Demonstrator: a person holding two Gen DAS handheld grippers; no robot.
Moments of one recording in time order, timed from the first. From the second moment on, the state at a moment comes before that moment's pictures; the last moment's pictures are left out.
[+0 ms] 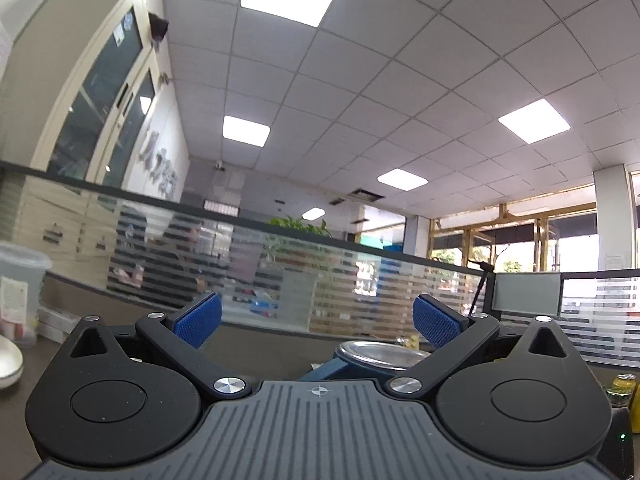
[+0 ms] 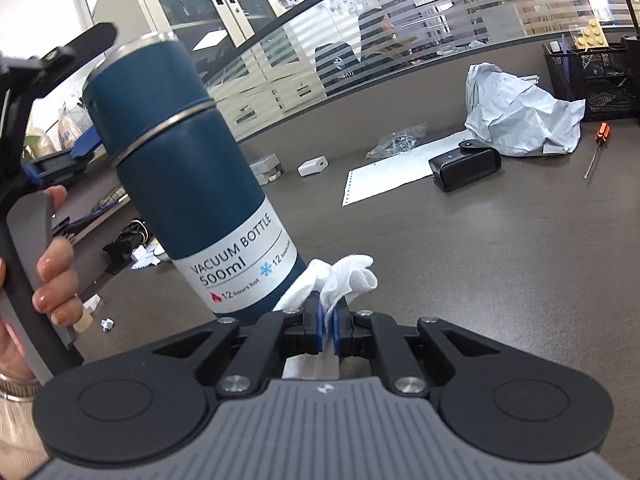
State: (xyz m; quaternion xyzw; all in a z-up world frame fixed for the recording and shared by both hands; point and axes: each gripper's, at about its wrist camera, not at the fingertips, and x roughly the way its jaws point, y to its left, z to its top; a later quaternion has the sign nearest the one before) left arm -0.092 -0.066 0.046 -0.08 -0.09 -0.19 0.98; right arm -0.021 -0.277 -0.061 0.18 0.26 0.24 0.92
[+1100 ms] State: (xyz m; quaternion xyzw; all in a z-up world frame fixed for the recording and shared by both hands) left arm -0.097 -0.138 -0.019 -0.01 0.00 -0.12 0.99; right arm -0.026 -0.288 -0.058 0.19 0.25 0.23 0.92
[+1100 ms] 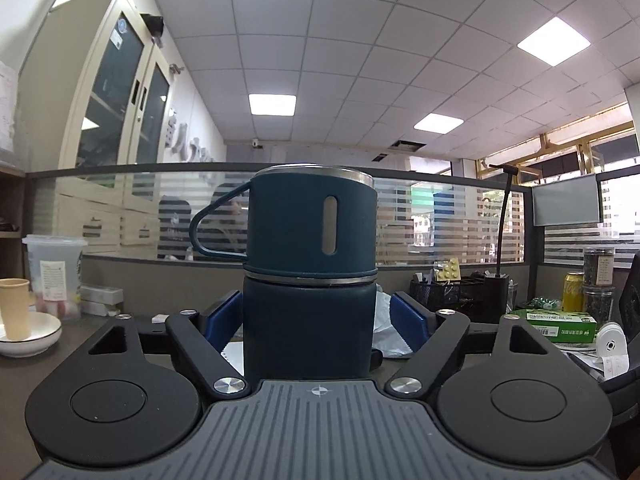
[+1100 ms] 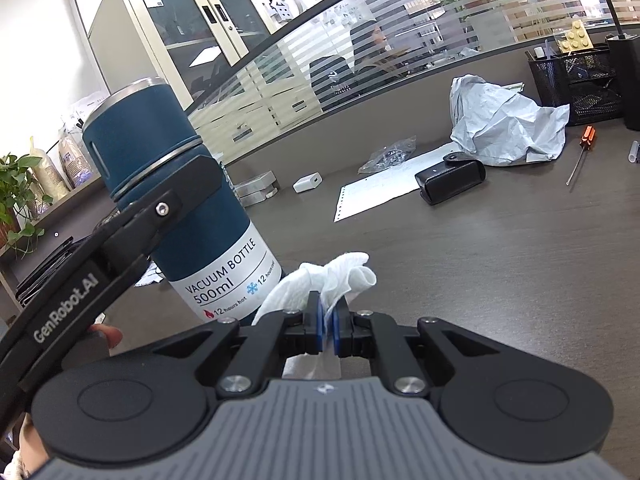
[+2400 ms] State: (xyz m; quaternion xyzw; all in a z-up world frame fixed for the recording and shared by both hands) left arm -0.039 -0.054 0.003 0.02 0.09 -0.41 0.91; right arm -0.028 -0.286 -0.056 0.19 0.25 0.25 0.92
